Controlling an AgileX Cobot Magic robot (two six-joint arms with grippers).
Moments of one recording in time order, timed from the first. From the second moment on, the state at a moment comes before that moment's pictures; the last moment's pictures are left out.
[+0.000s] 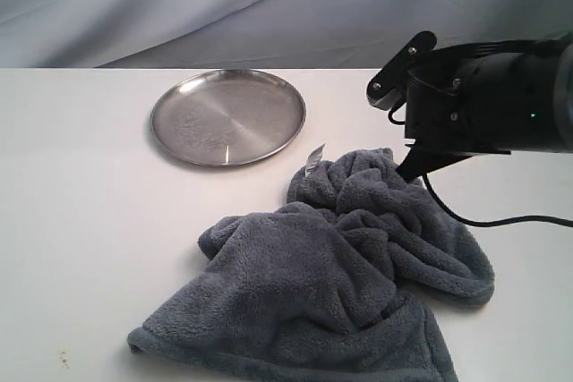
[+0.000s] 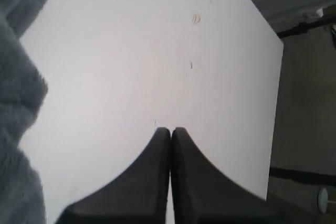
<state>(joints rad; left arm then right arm) -0.13 0.00 0.00 -0.12 0.13 0.11 0.76 1.78 -1.09 -1.13 0.95 0.79</state>
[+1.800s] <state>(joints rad) -0.13 0.00 0.00 -0.12 0.13 0.11 0.84 2.10 -1.73 0.52 0.92 -0.18</state>
